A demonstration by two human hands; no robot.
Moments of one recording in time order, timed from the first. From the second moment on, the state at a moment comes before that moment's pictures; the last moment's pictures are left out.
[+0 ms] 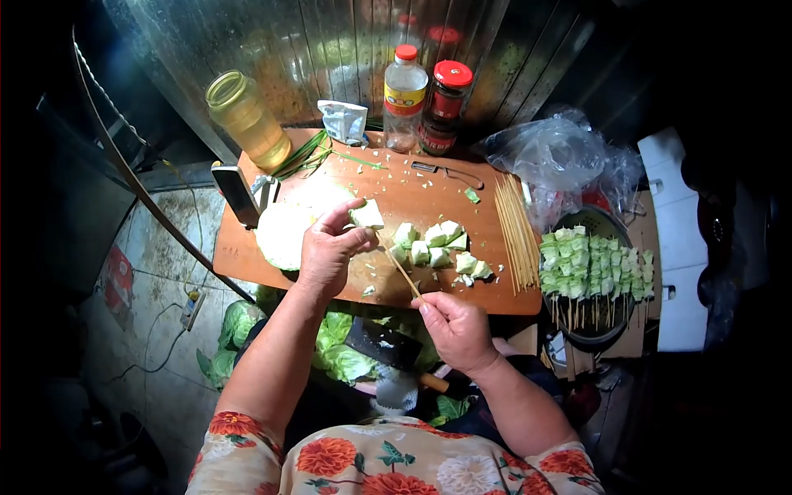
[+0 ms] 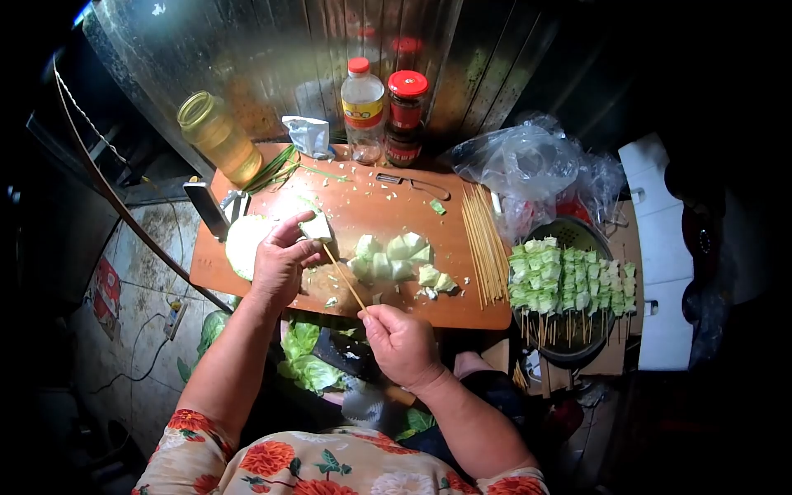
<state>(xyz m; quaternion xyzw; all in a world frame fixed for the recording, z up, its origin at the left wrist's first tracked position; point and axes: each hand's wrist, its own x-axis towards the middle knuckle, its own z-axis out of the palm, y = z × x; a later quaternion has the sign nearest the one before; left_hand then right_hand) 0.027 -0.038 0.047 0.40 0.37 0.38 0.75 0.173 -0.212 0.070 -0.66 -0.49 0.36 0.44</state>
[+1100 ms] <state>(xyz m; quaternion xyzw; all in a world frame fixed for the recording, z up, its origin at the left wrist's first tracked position) 0.059 -0.061 0.040 0.42 0.28 0.37 0.78 0.187 -0.181 0.065 -0.63 -0.28 0.51 0.52</state>
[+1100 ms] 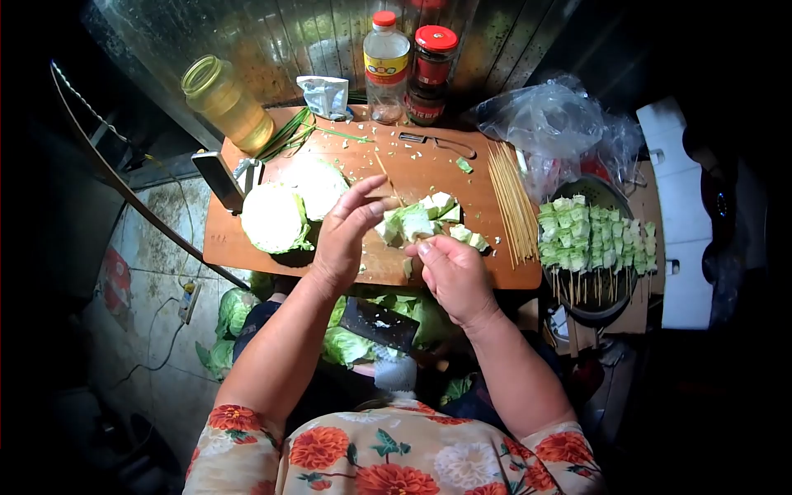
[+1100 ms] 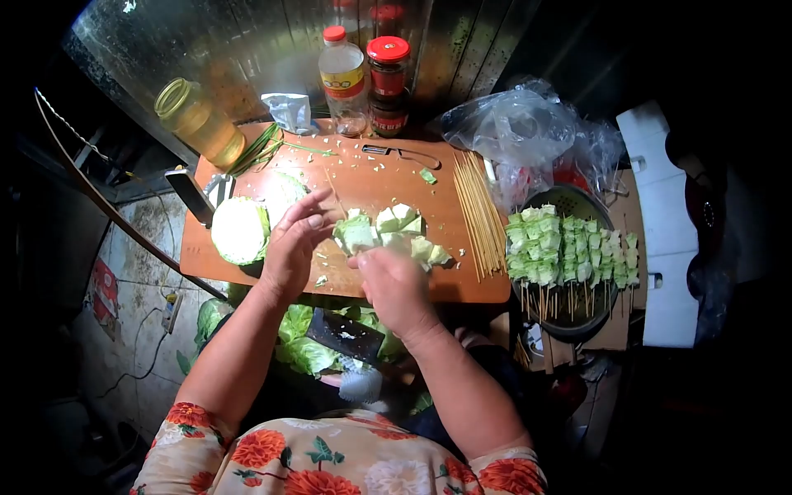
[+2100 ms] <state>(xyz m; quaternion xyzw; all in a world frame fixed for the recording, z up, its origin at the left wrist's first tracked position) 0.078 -0.051 -0.046 0.72 0.52 0.01 0.46 0.207 -0.207 0.084 -0.64 -0.34 0.47 0.51</state>
